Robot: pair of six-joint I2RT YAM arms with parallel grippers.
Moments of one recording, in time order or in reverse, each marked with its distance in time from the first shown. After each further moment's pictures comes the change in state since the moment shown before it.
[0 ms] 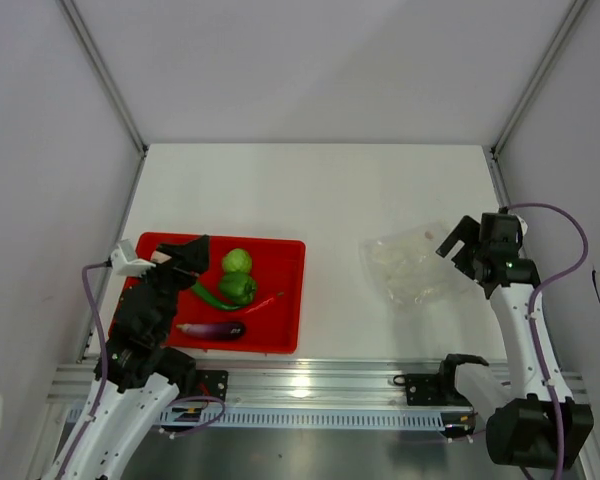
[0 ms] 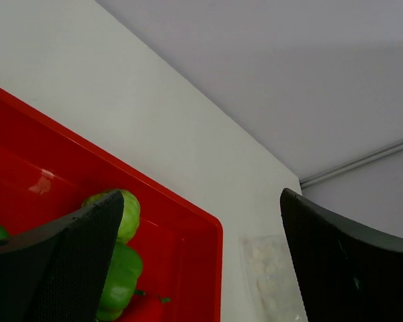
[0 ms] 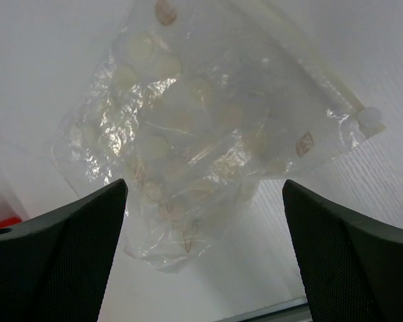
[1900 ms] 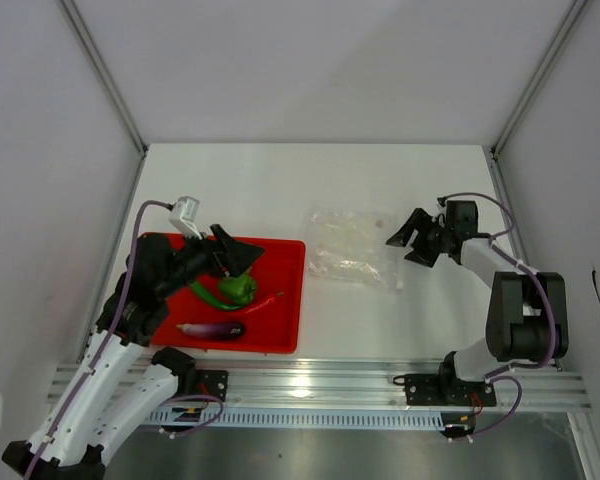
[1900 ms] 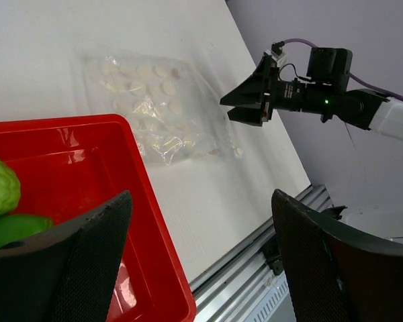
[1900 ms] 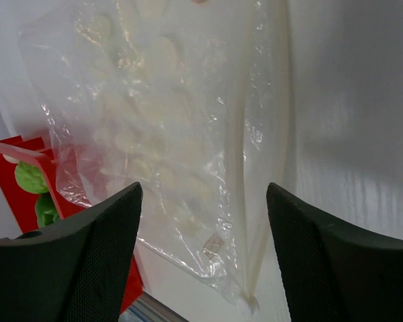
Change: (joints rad) left arm 0.000 0.382 0.297 -0.099 0.710 0.182; right arm 0.042 0.561 -0.019 0.499 -0.570 0.022
